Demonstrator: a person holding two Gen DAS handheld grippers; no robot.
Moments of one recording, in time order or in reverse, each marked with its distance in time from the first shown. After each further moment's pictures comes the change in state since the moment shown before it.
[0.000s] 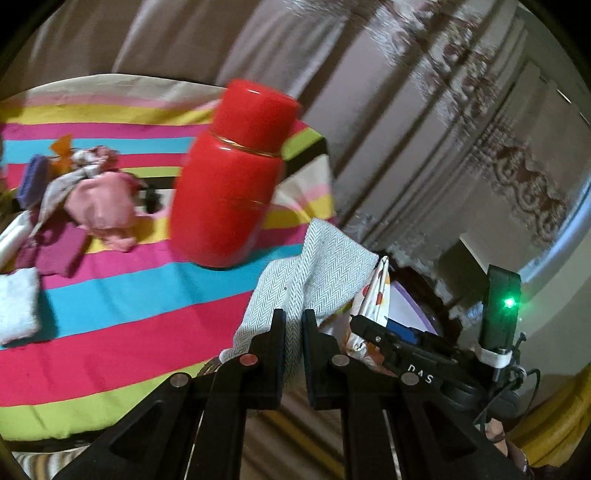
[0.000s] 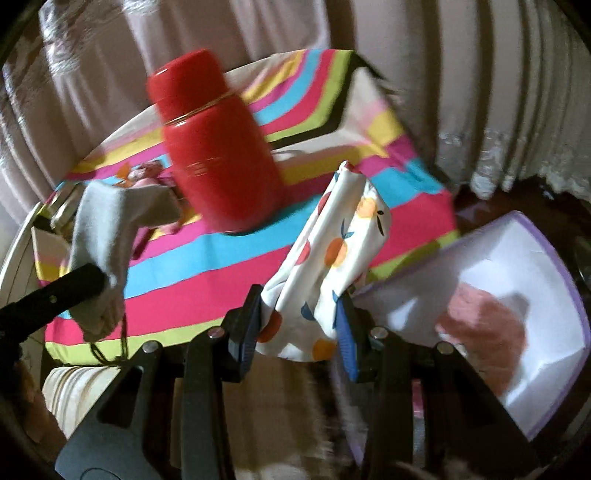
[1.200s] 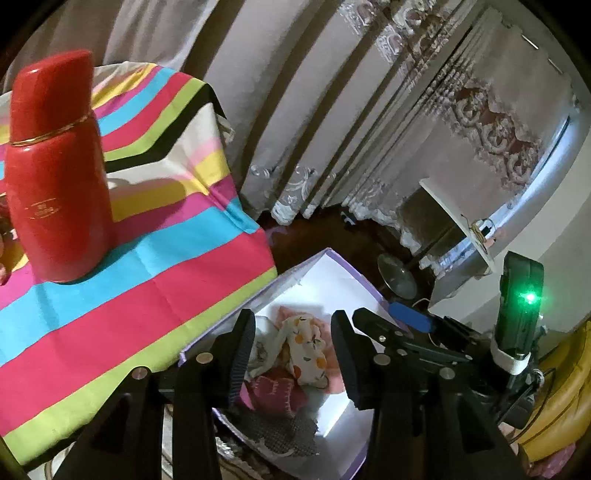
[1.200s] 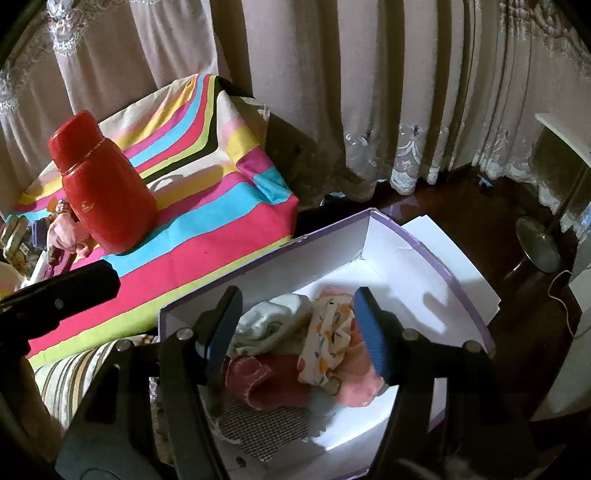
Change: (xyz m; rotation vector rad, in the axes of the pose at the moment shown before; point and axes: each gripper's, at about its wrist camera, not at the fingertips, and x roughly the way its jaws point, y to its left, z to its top) left arm 0.096 -0.113 0.008 0.140 0.153 -0.129; right arm -0.048 -0.128 0.006 0.077 -0.030 -0.203
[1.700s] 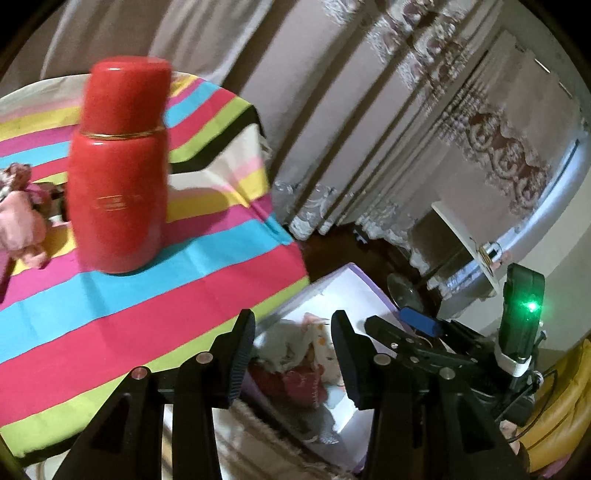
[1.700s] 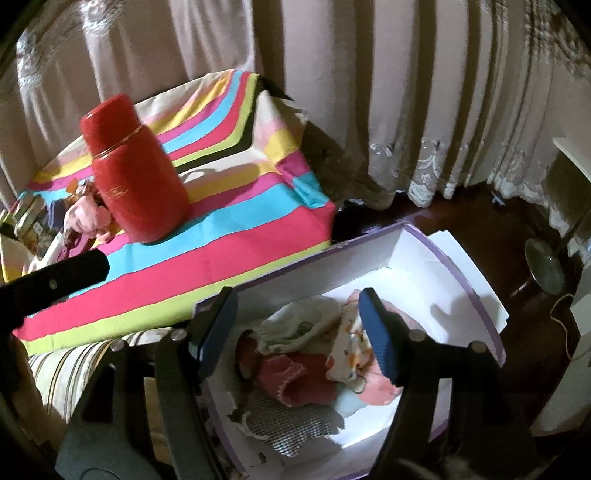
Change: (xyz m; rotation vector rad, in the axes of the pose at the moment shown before) left arm -0.051 0.042 -0.008 -0.069 -0.066 0.044; right arm -0.011 0.044 0.000 -0.095 -0.007 0.039
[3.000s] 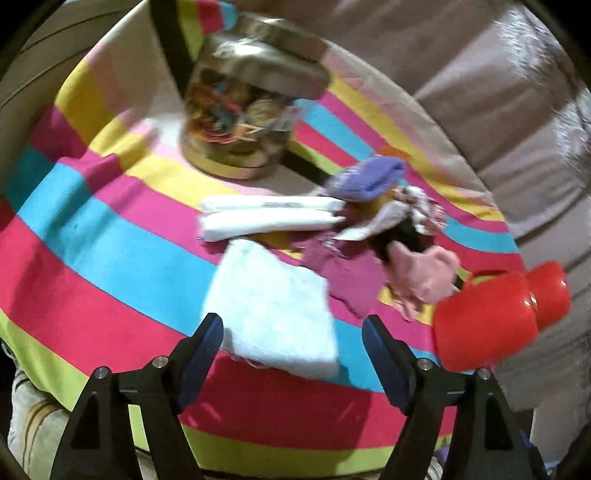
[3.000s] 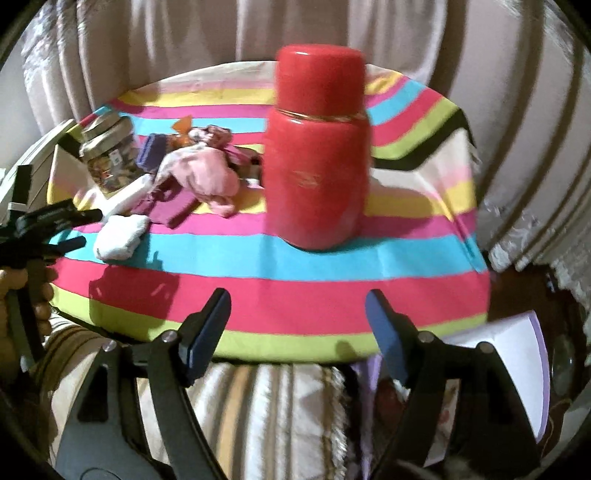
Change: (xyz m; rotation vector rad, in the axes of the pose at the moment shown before) left arm -0.156 0.312 -0.064 -0.751 -0.231 0.557; right arm 0.036 0.195 0.018 -0.365 0.023 0.214
